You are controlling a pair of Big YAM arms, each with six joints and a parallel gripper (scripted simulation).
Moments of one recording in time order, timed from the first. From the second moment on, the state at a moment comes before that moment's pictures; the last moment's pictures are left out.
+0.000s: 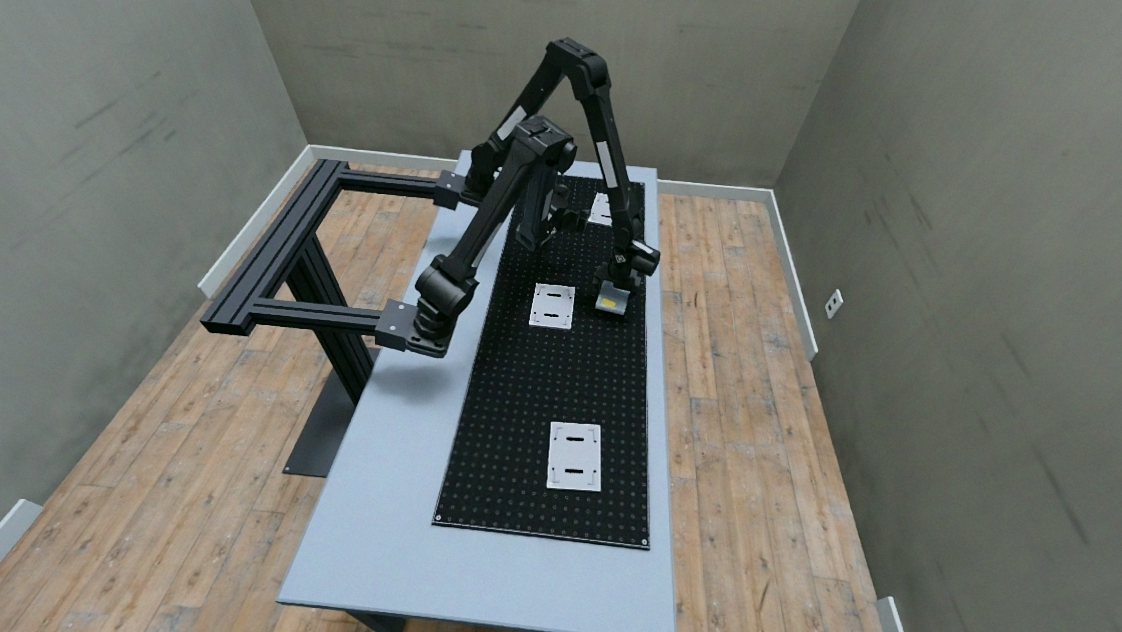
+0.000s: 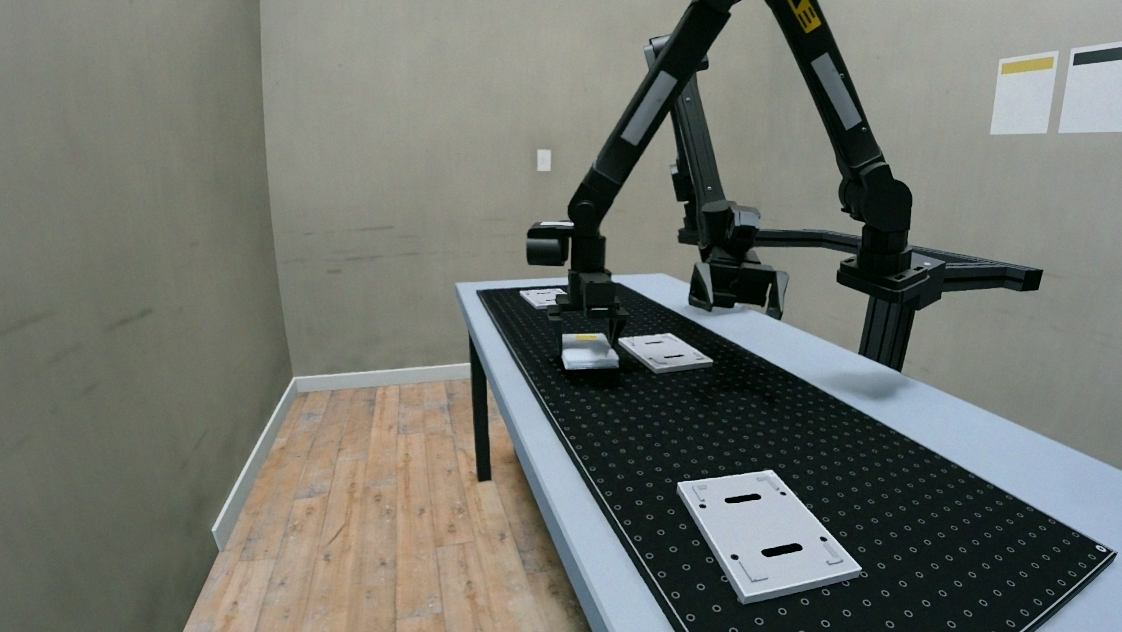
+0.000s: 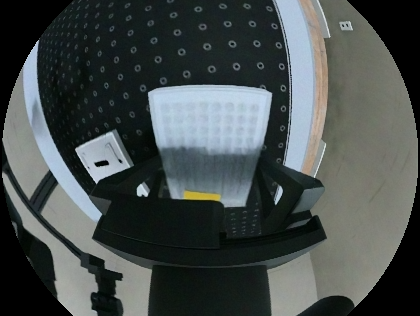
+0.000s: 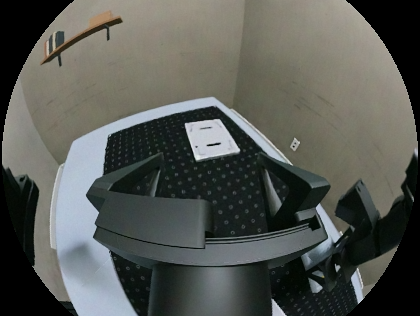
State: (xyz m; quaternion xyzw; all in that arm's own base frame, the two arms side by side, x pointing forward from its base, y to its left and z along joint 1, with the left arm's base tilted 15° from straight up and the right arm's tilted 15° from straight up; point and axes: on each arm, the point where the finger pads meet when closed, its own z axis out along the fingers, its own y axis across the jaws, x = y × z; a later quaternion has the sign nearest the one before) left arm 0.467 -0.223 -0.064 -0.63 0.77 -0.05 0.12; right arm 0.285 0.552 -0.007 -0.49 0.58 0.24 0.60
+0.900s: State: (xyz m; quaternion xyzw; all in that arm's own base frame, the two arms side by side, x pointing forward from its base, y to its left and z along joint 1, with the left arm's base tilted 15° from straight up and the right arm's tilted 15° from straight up) left arm 0.472 -0.260 -0.070 -0.61 0.78 -0.05 0.12; right arm 0.335 0.495 -0.023 -0.65 0.59 0.08 0.47
